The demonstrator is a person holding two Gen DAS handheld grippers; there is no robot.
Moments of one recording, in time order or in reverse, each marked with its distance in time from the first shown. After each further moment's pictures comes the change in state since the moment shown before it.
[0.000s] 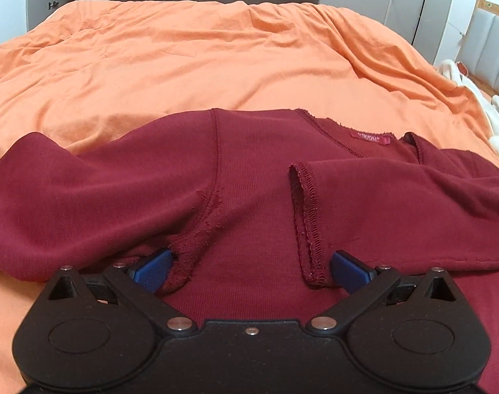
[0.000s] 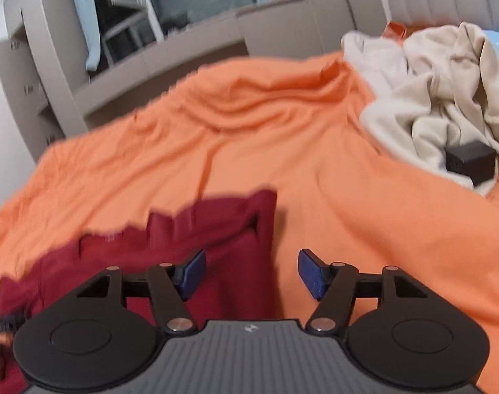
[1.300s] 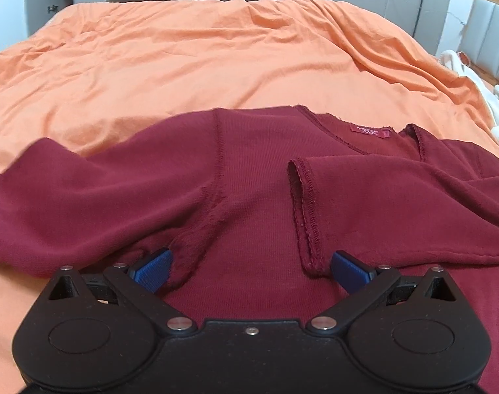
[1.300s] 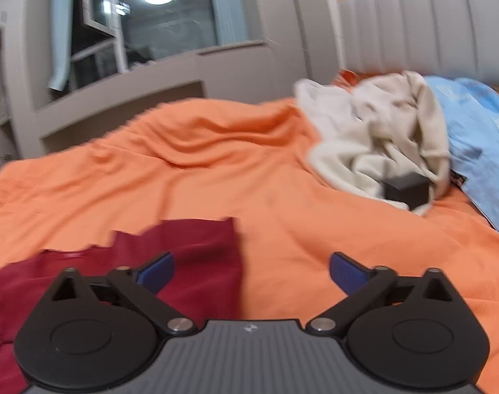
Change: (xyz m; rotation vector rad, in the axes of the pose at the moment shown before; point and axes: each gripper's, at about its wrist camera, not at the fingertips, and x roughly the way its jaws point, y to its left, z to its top) left arm -0.012 -0.006 0.002 0.023 0.025 0.048; right arm -0.041 0.024 -0.023 -0.017 -0.226 -0.188
